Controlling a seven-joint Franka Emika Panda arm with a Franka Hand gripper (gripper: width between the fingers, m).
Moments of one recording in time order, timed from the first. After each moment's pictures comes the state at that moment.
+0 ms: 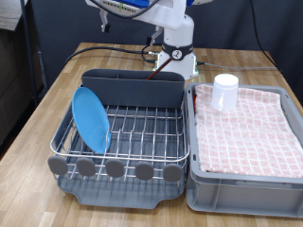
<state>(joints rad) 0.22 -0.19 -0.37 -2.25 -0.39 2.19 0.80</state>
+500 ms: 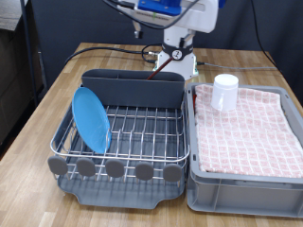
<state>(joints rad) 0.29 -0.19 -0.27 -2.24 -0.25 2.08 0.94</state>
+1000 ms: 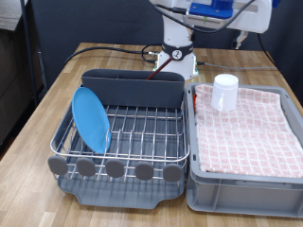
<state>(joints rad) 0.36 -0.19 -0.16 -2.25 -0.12 2.02 1.23</state>
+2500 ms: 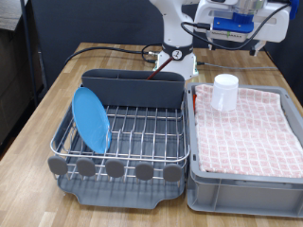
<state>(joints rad) 0.39 -0.19 -0.11 -2.35 -0.06 2.03 1.17</state>
